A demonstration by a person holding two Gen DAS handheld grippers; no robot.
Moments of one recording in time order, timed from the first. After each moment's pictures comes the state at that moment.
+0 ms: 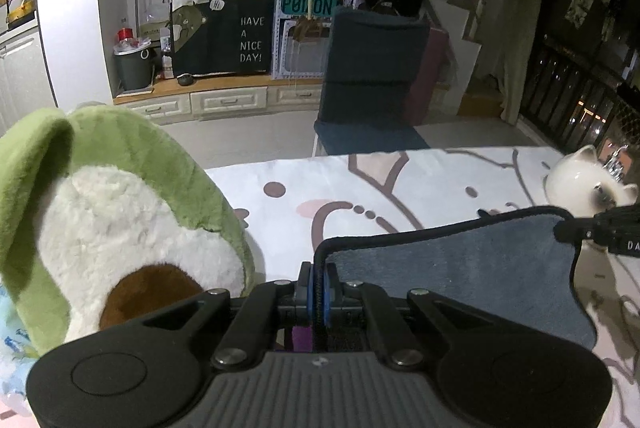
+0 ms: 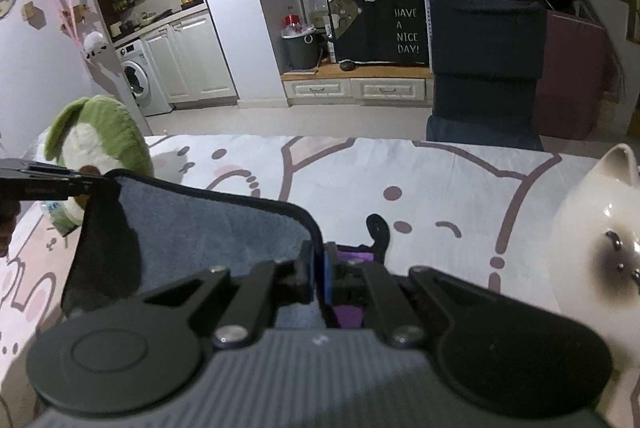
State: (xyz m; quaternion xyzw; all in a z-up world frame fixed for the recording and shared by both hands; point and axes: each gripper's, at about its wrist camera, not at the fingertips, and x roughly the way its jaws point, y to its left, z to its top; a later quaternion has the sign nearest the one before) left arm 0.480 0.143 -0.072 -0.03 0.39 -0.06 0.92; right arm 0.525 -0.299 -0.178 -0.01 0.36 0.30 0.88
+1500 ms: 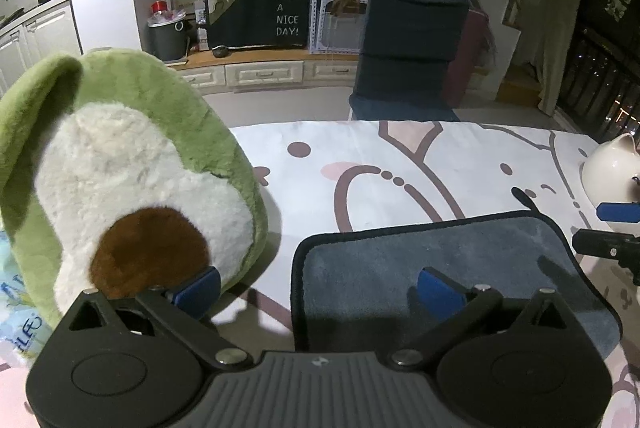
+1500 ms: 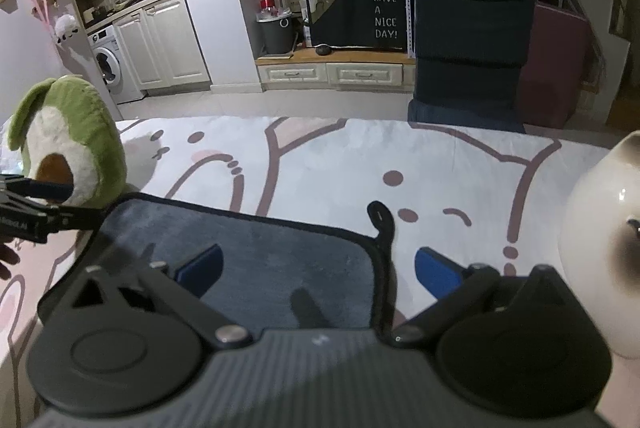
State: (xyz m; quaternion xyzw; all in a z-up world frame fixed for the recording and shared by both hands) left arm 0.473 0.133 -0.086 -0.04 0.42 0.01 0.91; right arm 0.524 -0.269 -0.191 -0.03 0.38 0.25 0.89
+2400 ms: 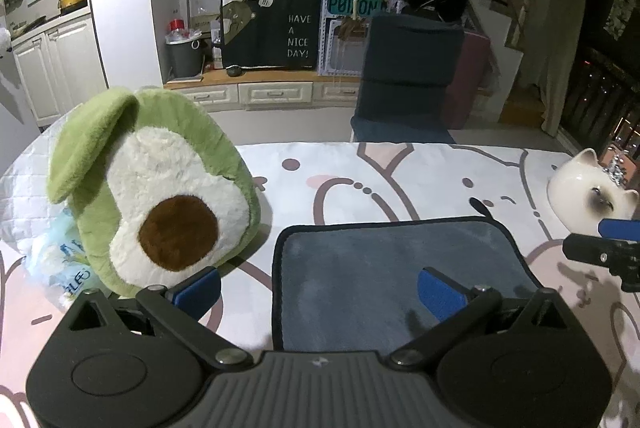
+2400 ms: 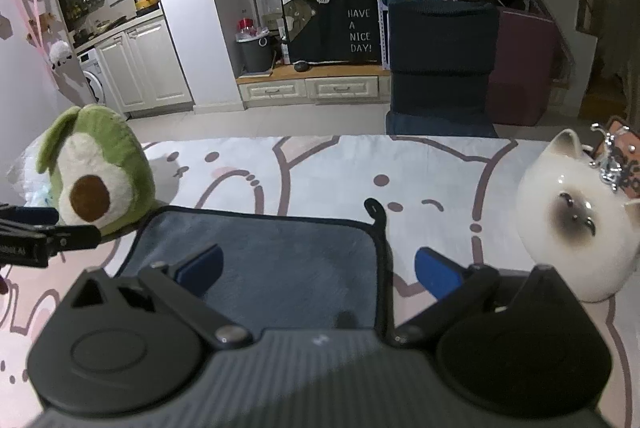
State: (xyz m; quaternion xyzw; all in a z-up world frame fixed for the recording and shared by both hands) left arm 0.404 0.100 -0.030 -0.04 0.39 0.03 0.92; right arm 0.455 -0.280 -0.140 -0.01 0.36 0.21 0.91
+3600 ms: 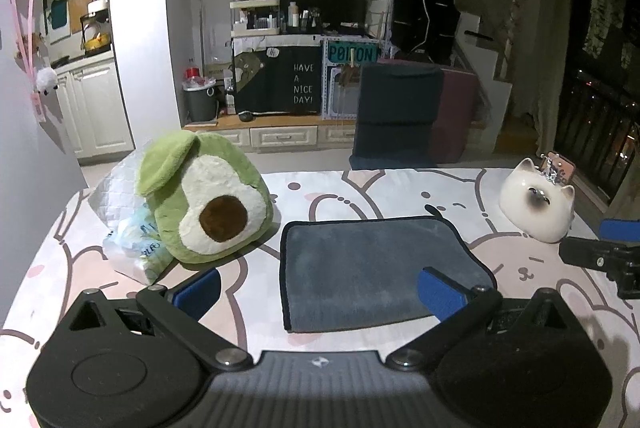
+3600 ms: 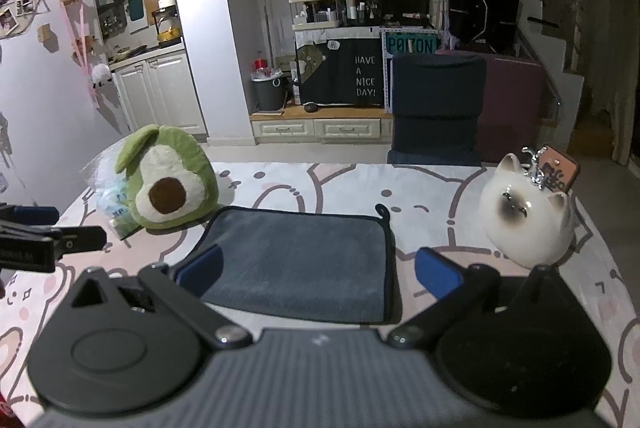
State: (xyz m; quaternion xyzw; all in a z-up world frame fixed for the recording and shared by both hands) left arm 0.251 0.063 0.044 -0.02 0.32 0.04 0.95; right arm 0.298 -0.307 -0.071 -0.01 0.30 0.22 0.93
